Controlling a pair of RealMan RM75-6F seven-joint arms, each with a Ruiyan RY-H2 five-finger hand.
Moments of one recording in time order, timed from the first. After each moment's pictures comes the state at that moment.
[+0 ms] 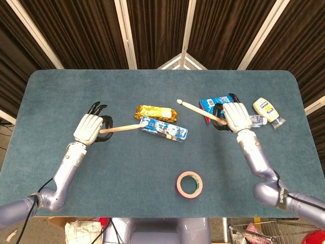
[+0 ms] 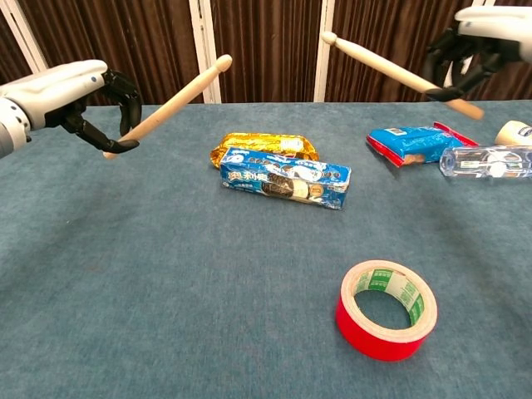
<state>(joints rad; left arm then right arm) -0.67 -1.56 -0.23 -1.31 1.26 1.08 0.13 0.75 -1.31 0.35 -1.48 -0.99 0.88 -0.15</state>
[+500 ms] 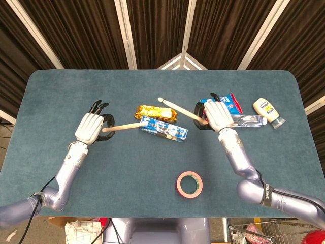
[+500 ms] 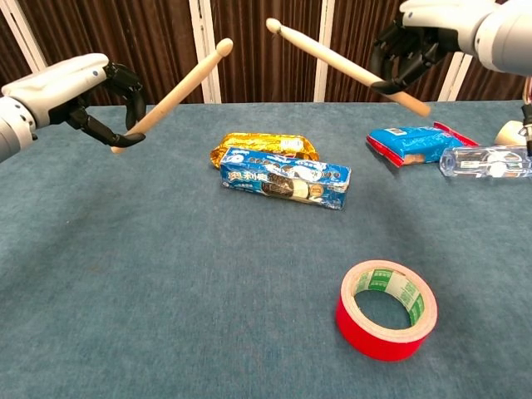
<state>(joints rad) -0.68 -1.58 -0.23 -1.27 1.30 1.12 0.05 0.83 -1.34 0.38 -1.61 -0.83 0.92 -0.28</state>
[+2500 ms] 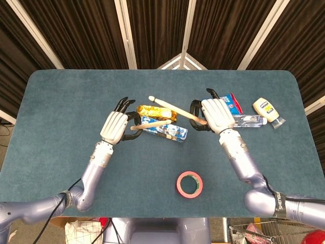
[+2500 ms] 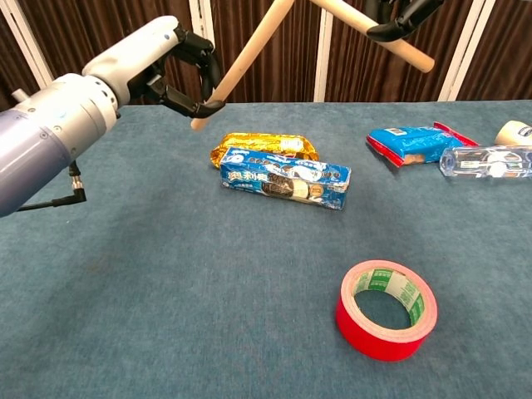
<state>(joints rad) -0.78 -1.74 -0.34 -1.33 1.27 1.17 0.09 0.88 -1.16 0.37 -1.86 -0.78 1.01 -0.29</state>
